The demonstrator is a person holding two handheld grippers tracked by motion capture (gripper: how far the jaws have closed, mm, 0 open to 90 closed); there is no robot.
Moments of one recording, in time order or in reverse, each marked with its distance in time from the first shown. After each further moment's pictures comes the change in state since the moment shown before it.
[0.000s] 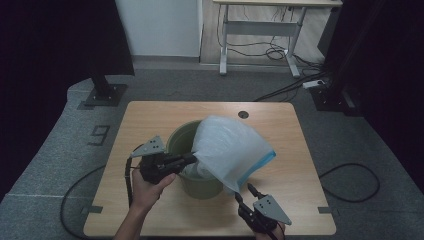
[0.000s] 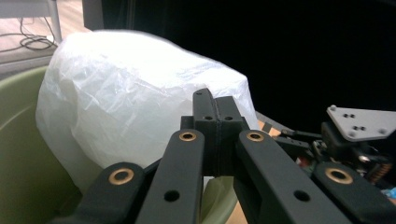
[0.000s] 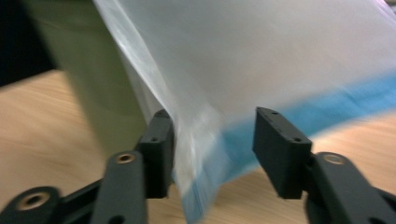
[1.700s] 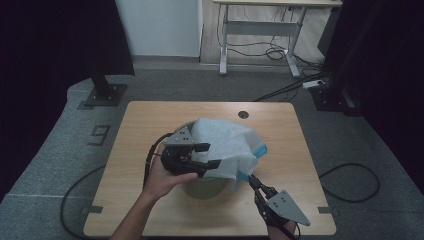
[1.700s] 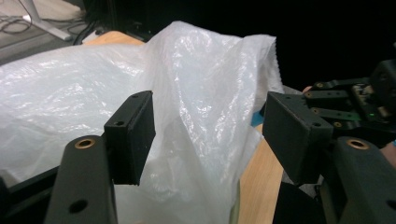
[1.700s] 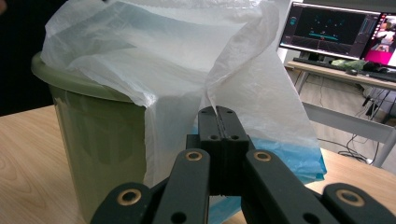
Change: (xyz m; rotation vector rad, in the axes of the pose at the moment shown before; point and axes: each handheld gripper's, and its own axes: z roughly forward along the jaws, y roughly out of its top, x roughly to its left) left arm -0.016 0.035 0.049 0.192 -0.021 0.120; right arm -0.021 0.041 -0.020 -0.200 0.045 -0.127
